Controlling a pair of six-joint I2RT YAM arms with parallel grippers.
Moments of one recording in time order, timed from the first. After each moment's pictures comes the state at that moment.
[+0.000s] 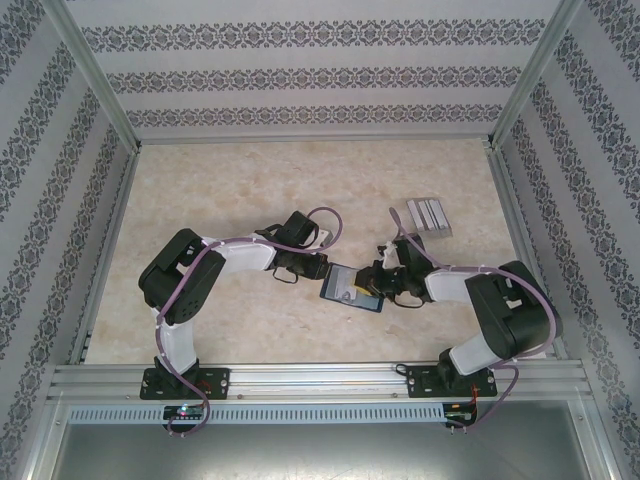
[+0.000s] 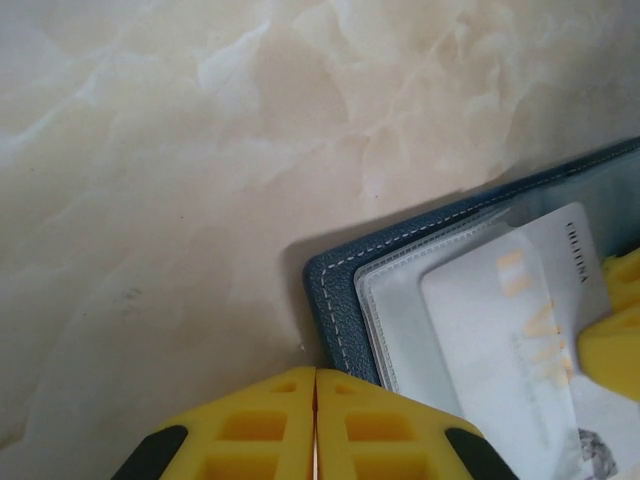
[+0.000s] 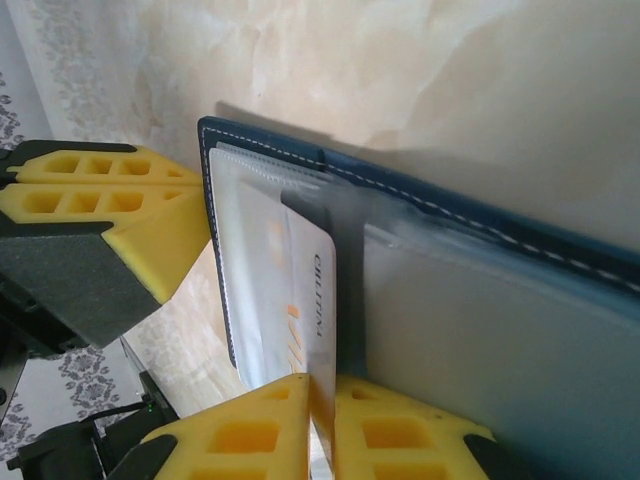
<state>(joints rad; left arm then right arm) -0.65 1.89 1.05 -0.20 0.37 -0.32 0.36 1.53 0.46 0.14 -0.72 0.89</state>
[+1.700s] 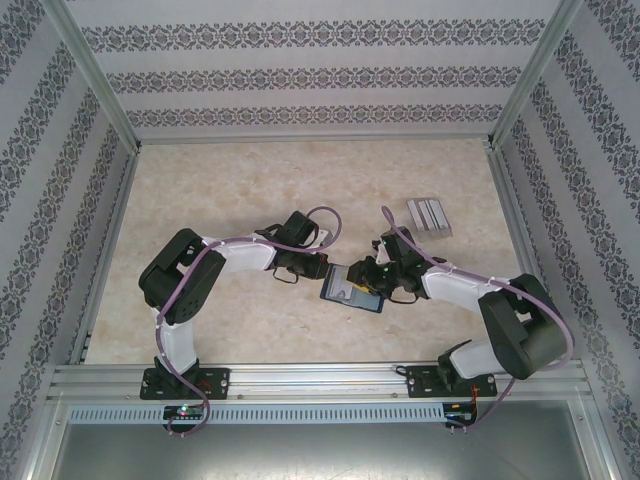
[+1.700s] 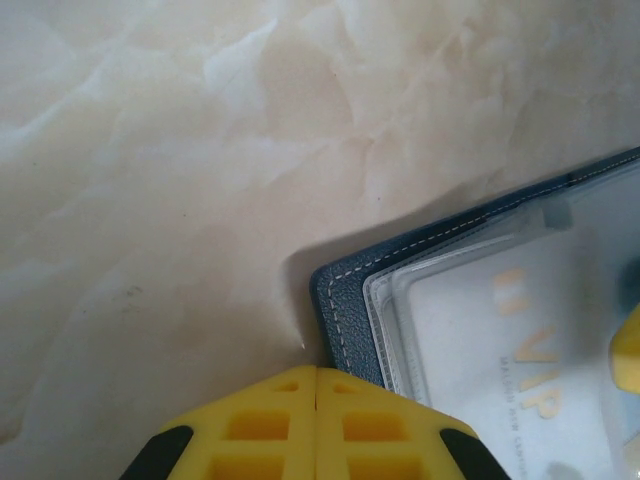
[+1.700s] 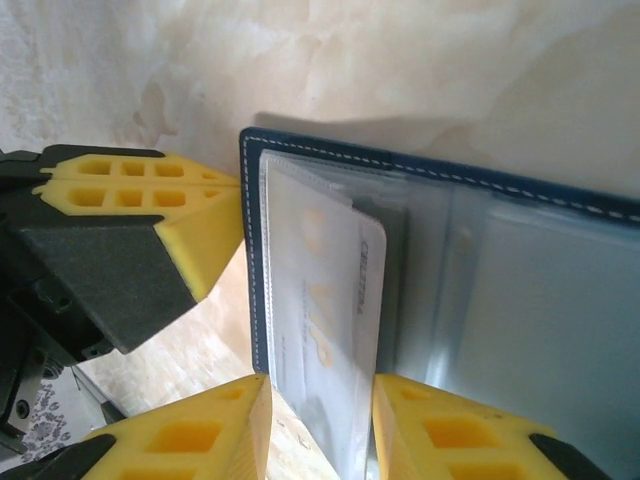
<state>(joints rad) -0.65 1.89 1.06 -0.20 0.37 -0.35 0.46 1.41 0.55 -0.10 -0.54 0.91</state>
